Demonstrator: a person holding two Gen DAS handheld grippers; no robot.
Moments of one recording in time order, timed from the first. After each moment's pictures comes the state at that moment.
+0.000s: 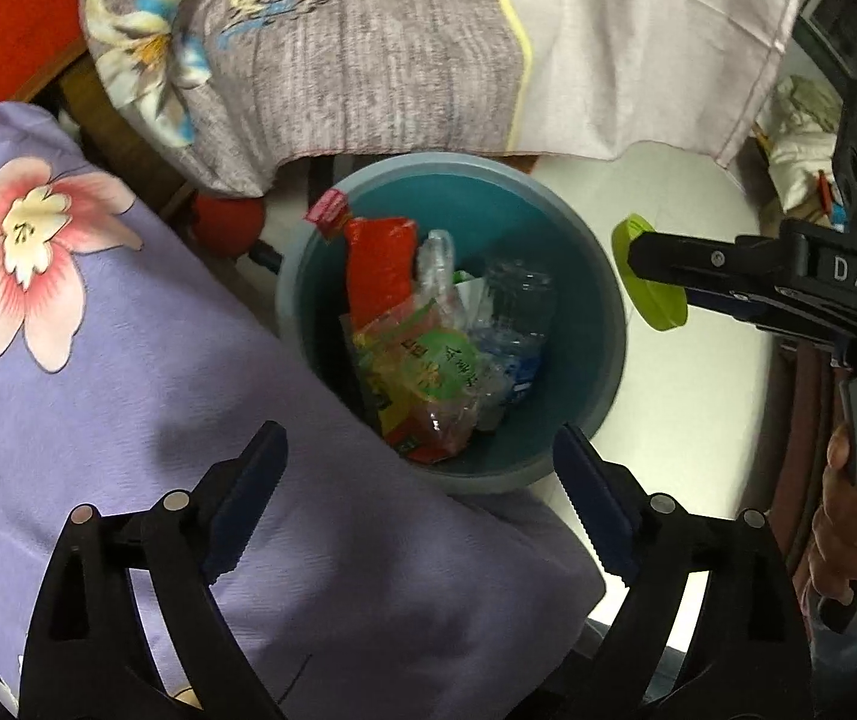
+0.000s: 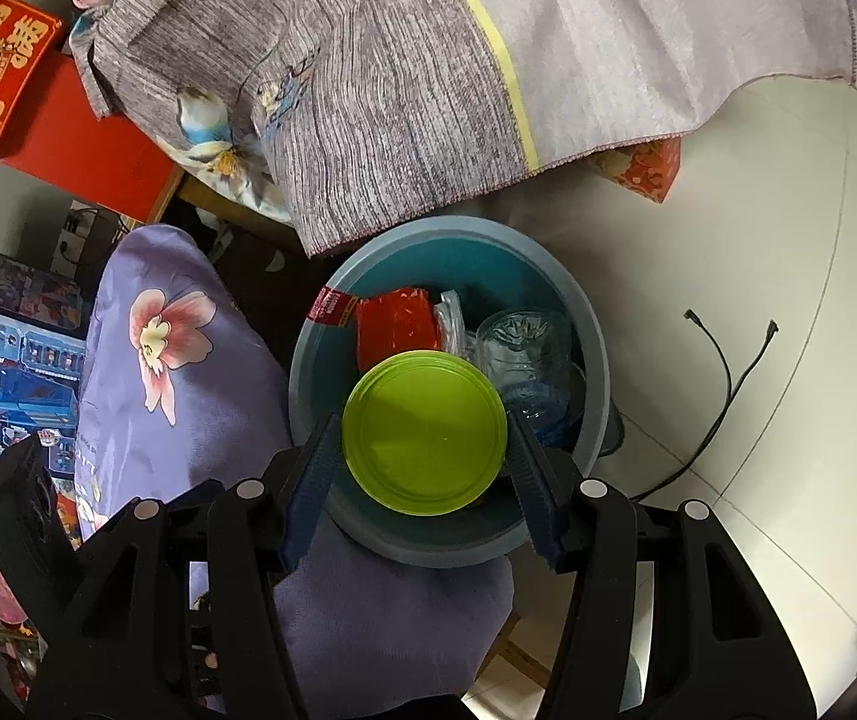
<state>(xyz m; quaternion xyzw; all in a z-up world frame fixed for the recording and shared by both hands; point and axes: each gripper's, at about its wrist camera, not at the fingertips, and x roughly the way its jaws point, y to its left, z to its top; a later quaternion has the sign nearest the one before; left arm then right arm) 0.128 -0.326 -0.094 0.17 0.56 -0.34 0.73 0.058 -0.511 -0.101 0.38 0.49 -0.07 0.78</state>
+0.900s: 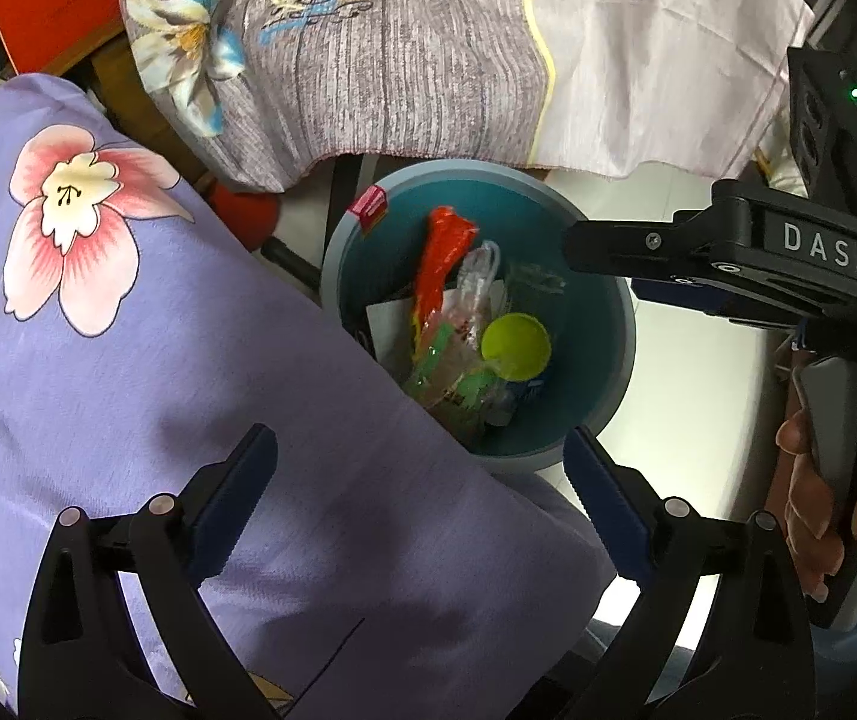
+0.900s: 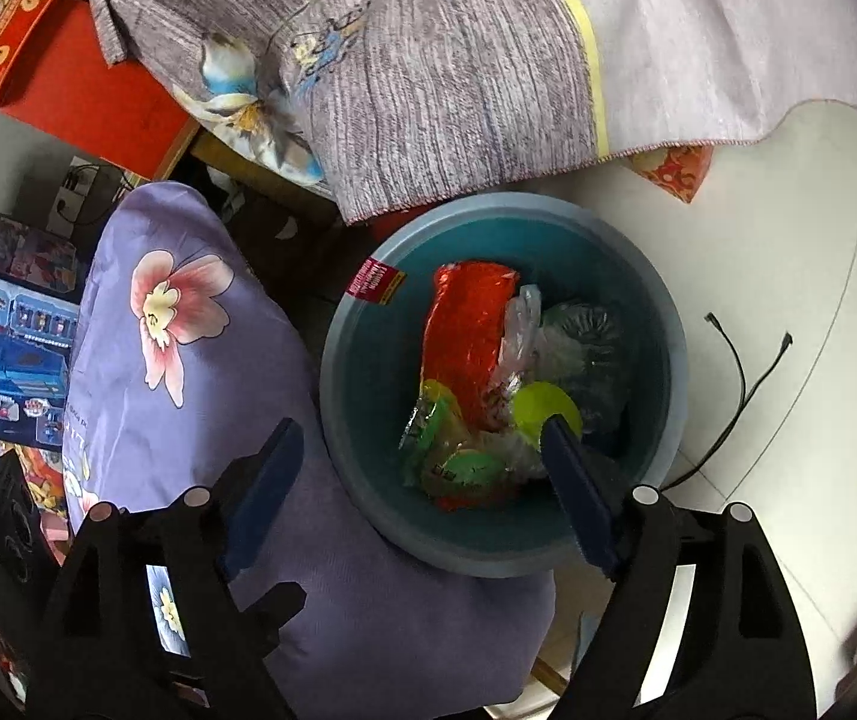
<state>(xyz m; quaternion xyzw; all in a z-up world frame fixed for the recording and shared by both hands) 0.132 -0.297 -0.083 0.14 0.56 -0.34 0.74 0.091 -0.475 -0.099 0.35 0.52 -0.06 0.78</state>
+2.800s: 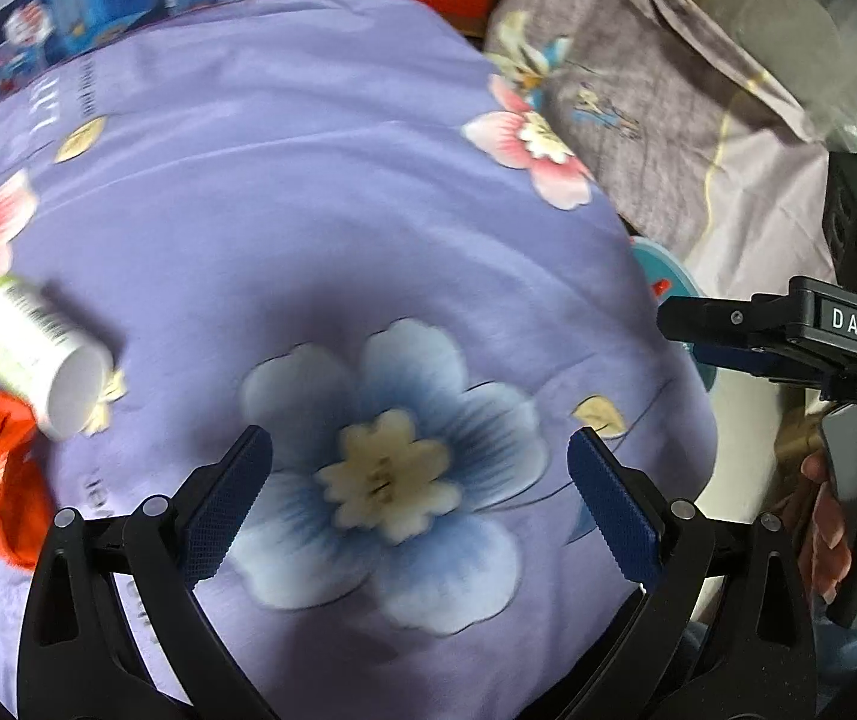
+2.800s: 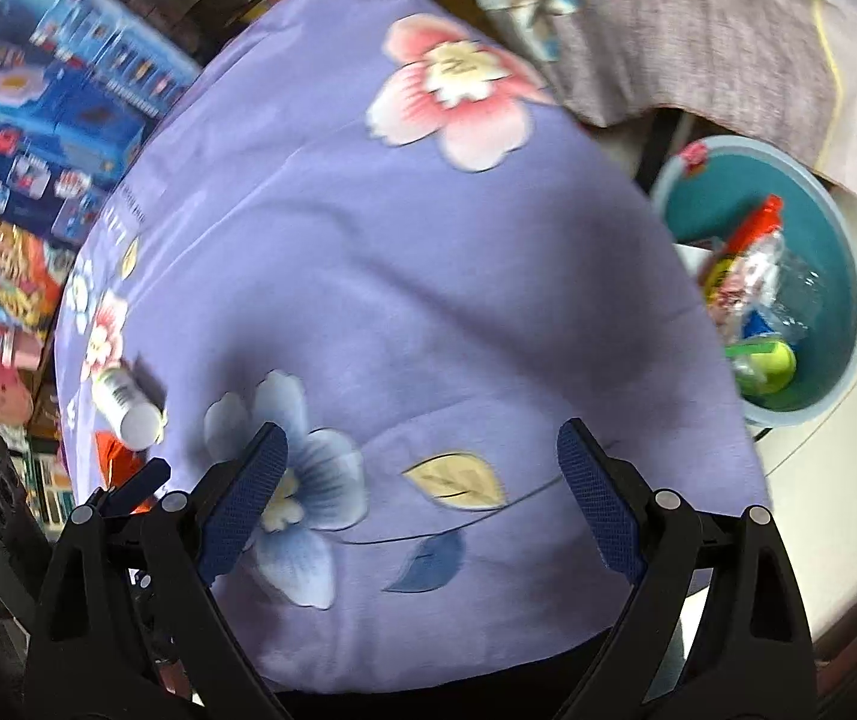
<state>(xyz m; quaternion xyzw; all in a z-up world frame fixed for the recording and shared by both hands) 0.086 0.010 -0.051 -0.04 0.53 -0.18 0.83 0.099 -0.211 -0.045 0.20 0.59 0.05 0.78</state>
